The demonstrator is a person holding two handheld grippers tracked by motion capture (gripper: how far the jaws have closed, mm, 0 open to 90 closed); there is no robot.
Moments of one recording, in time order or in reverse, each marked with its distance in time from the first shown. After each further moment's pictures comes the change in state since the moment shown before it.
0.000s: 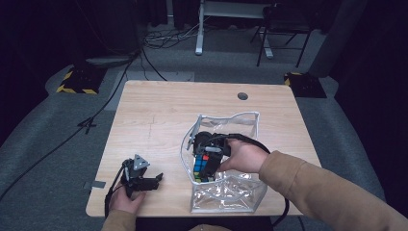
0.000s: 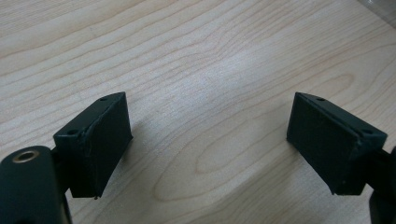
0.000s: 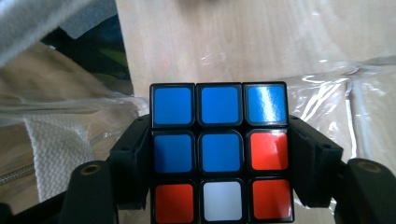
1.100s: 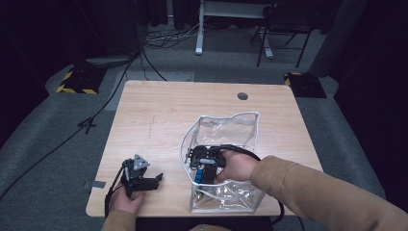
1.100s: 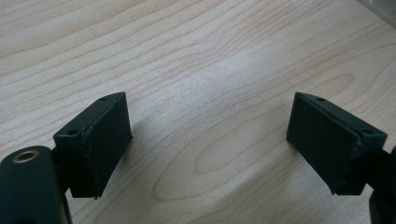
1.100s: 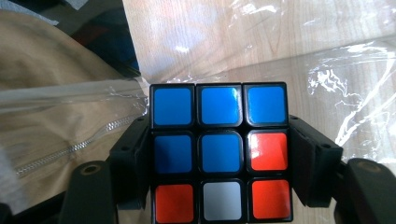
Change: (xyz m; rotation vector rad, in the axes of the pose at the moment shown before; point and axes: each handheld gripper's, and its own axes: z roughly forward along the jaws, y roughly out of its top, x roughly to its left) left arm 0.000 0.000 0.000 0.001 0.000 0.001; right arm -0.001 -0.006 0.052 0.116 0.078 0.045
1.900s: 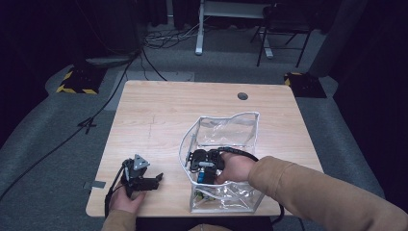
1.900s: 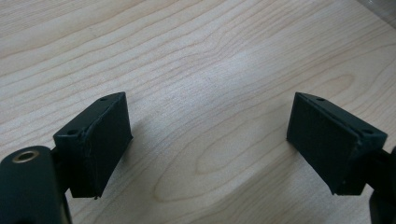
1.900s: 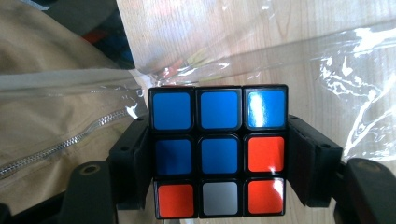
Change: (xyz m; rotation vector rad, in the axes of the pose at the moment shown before) left arm 0.000 0.000 0.001 -0.005 0.000 -0.002; right arm -0.003 -0.001 0.016 0.051 0.019 0.012
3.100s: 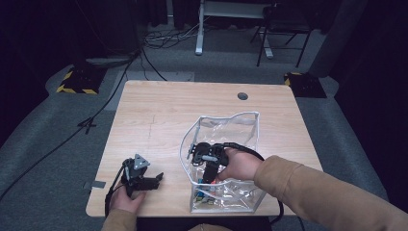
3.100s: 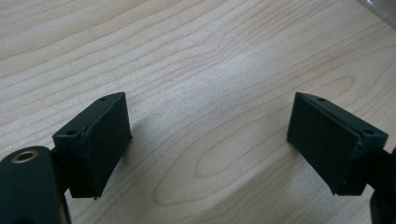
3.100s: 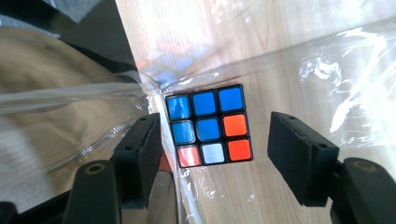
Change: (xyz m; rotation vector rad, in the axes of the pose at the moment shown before) left arm 0.000 0.001 0.001 0.007 0.004 0.005; right arm 0.004 -0.006 -0.031 -0.086 -0.023 0.063
